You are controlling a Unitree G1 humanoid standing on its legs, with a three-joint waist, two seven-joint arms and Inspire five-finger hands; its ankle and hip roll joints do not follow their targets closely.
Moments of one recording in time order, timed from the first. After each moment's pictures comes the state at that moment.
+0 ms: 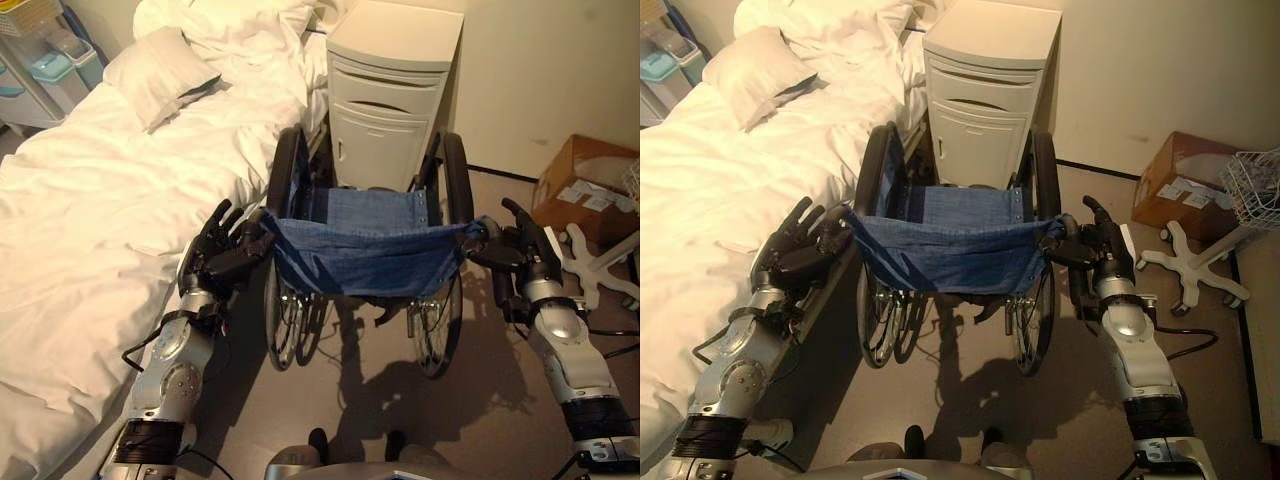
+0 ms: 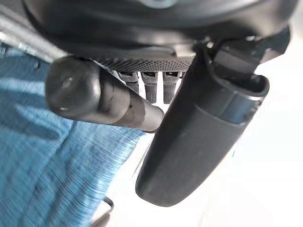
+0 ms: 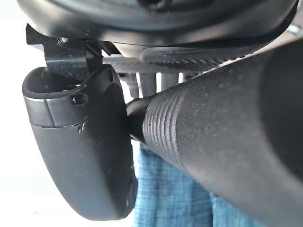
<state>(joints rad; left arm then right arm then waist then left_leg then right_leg) -0.03 0.45 0.06 0.01 -0.97 0.08 0.08 -0.14 -0.55 0.00 0.13 0.37 0.11 -0.16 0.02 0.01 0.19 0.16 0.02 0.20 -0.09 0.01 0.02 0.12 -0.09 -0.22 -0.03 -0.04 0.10</state>
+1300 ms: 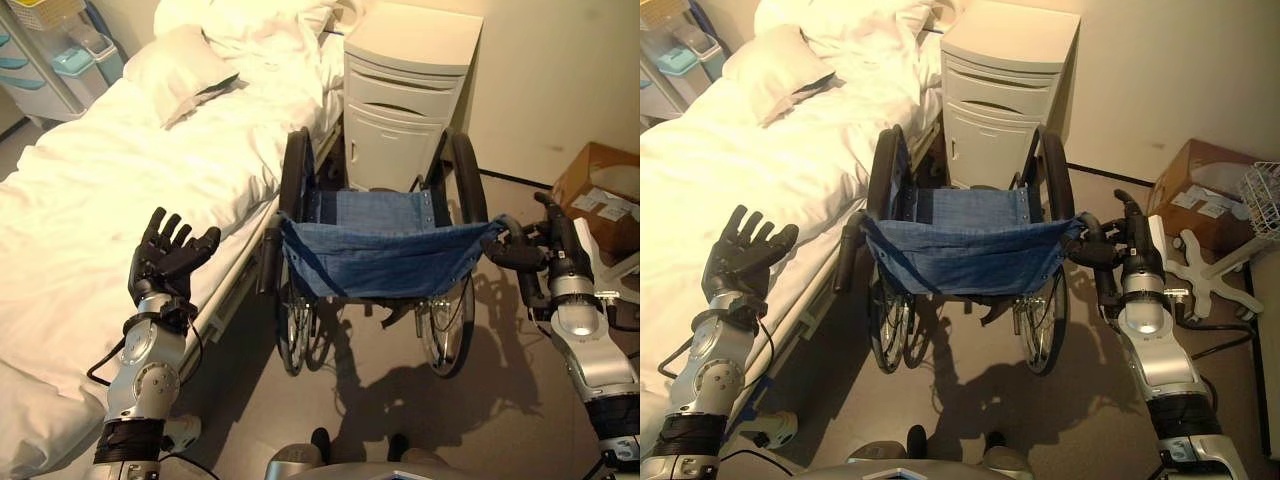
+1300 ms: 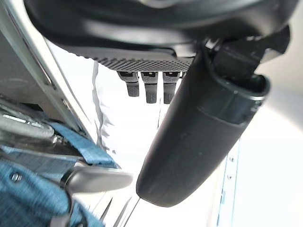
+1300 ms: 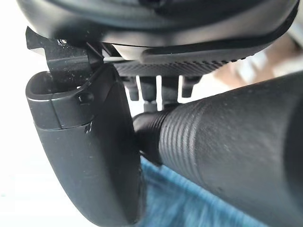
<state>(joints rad) -0.04 0.49 0.14 0.10 -0.92 0.00 0.27 -0.11 -0.68 0.02 0.11 0.08 0.14 -0.37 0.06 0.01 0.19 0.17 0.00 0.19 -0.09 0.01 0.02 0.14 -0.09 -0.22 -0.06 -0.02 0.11</state>
